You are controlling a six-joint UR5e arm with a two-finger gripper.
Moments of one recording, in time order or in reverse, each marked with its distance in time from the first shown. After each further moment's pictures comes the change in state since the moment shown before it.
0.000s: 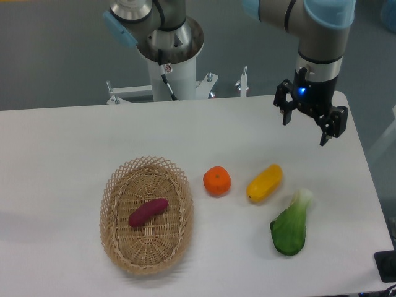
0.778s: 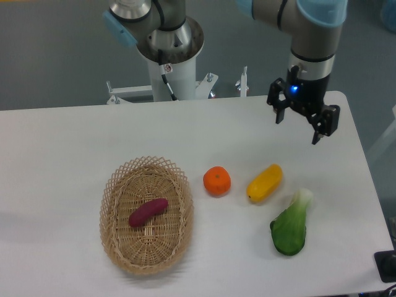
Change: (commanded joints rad) arm -0.026 0.069 -0.095 0.014 -0.089 -0.191
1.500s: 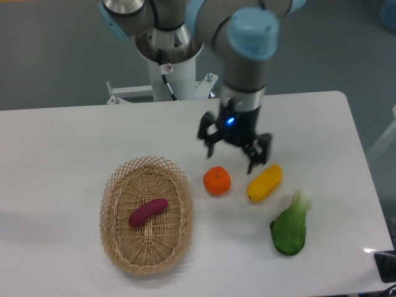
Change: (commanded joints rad) arm -0.334 -0.113 -0.025 0.178 -0.025 -0.470
